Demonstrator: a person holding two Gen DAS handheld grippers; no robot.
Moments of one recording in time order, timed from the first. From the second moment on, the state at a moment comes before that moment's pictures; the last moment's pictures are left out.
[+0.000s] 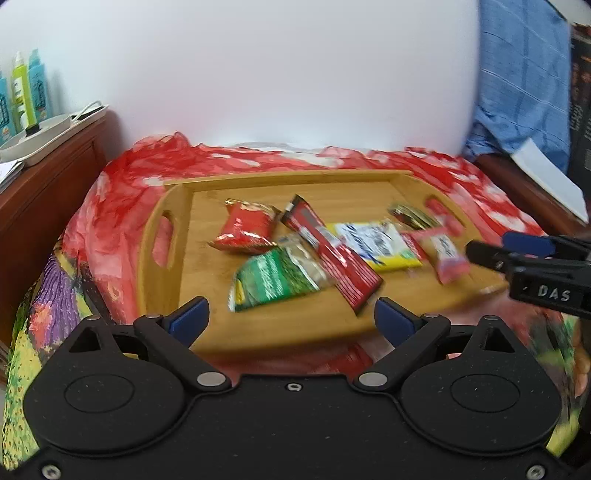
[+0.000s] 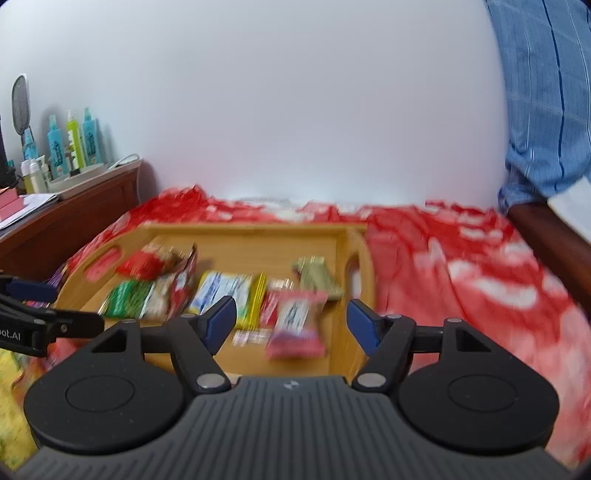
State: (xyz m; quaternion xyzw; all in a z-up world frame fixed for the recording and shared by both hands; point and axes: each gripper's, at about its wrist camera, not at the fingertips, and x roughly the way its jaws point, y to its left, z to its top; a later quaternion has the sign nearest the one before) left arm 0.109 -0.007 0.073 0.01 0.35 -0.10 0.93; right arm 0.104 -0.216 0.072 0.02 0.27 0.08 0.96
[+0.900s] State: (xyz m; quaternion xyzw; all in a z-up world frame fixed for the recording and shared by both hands) left arm 0.082 -0.021 0.035 0.07 0.39 -0.15 0.90; right arm 0.060 -0.160 0.033 -0.06 0.34 0.17 0.92
